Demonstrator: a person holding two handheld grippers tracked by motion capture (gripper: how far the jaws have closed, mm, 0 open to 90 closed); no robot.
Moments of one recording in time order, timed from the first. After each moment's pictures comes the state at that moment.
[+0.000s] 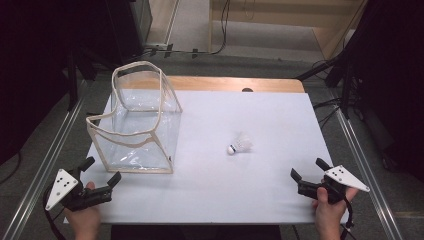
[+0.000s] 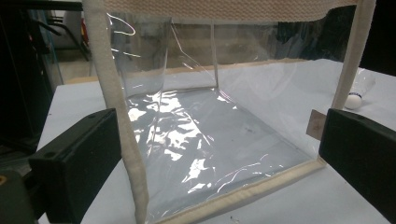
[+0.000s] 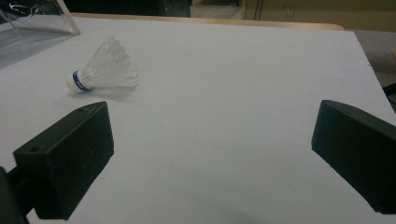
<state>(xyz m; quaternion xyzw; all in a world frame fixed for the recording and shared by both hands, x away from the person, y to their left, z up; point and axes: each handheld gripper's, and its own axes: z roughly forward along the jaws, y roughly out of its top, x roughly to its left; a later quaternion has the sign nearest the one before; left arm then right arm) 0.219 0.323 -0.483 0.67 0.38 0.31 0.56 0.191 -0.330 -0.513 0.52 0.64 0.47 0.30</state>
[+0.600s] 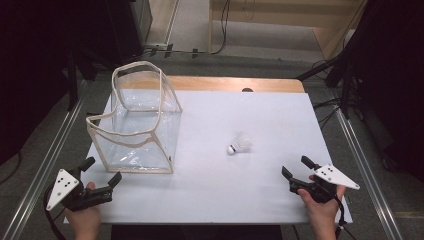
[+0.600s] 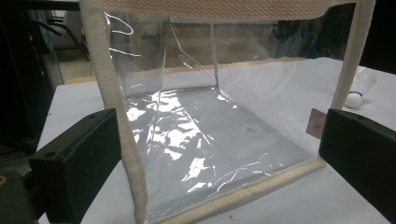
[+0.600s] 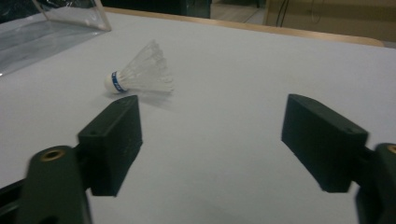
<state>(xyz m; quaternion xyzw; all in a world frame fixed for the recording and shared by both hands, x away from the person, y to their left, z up) 0.219 0.321 -0.484 0.67 0.38 0.31 0.56 0.195 -0.300 -0.501 0.48 0.67 0.48 0.29</state>
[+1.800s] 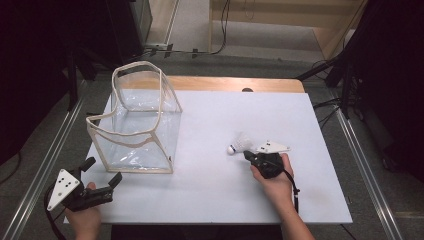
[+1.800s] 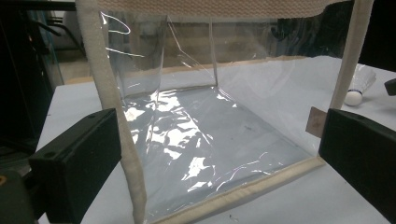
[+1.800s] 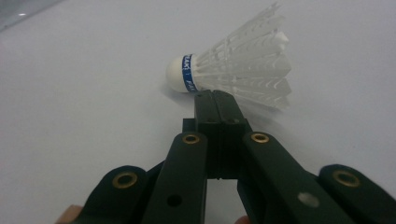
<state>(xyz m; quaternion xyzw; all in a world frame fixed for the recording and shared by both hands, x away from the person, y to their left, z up) 0.219 0.320 -0.484 0.67 0.38 0.31 0.56 0.279 -0.196 -0.506 0.46 0.78 0.39 0.19</state>
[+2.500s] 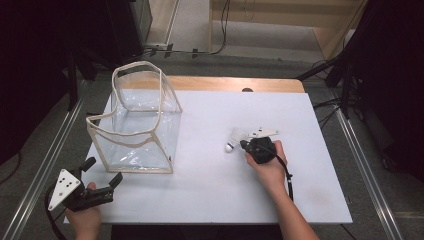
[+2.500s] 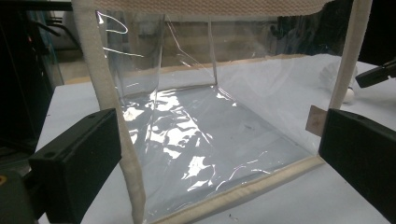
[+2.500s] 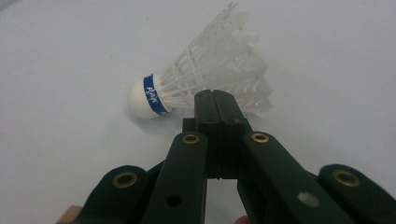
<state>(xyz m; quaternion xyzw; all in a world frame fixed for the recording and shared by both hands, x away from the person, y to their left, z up) 0.219 0.319 -0.484 0.67 0.38 0.31 0.55 0.321 -0.184 -0.500 0.47 0.79 0.35 0.19</state>
